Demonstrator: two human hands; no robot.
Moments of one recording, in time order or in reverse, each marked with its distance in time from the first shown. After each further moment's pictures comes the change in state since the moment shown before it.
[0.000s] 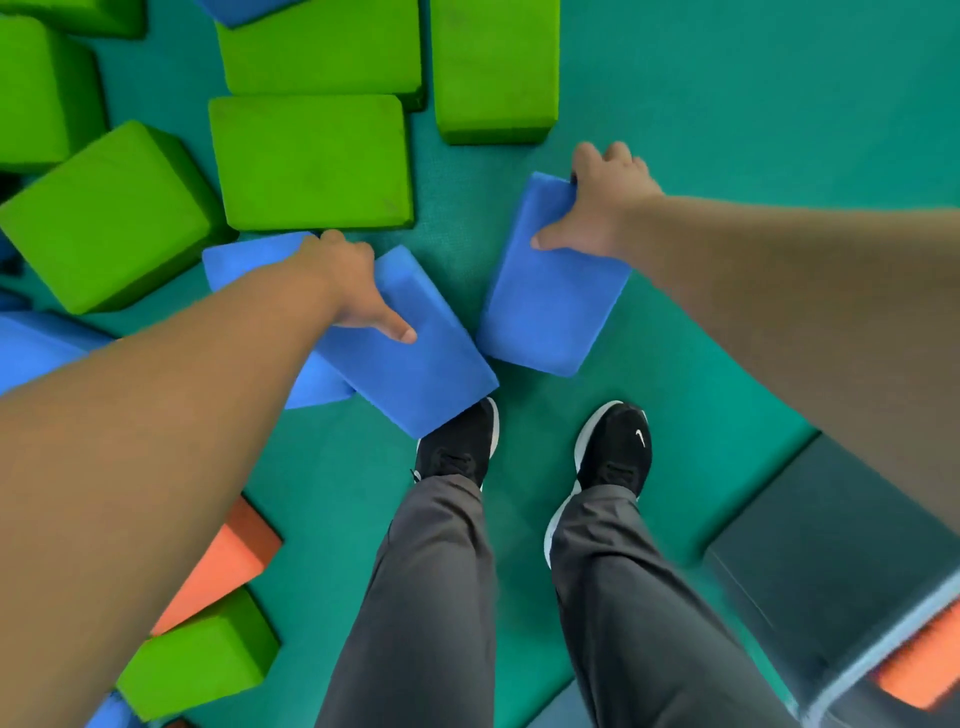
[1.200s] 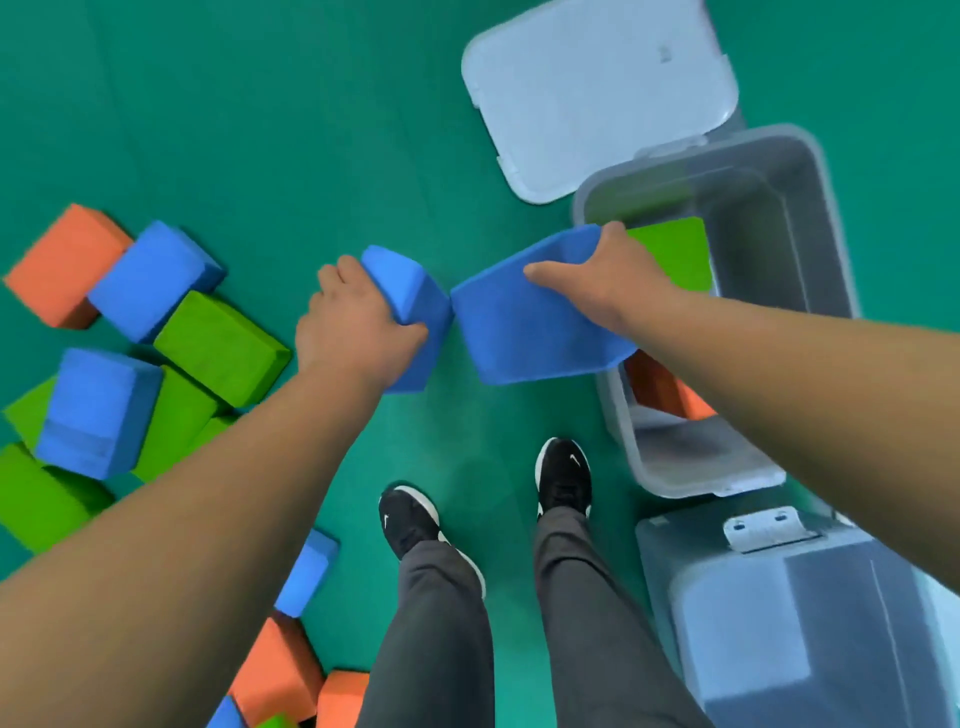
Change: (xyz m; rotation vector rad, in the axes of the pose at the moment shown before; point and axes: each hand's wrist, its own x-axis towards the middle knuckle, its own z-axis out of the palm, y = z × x) left_hand -0.287 0.404 -0.116 0.171 0.634 0.459; right_hand -0.401 0.343 -0.036 1.163 0.400 0.686
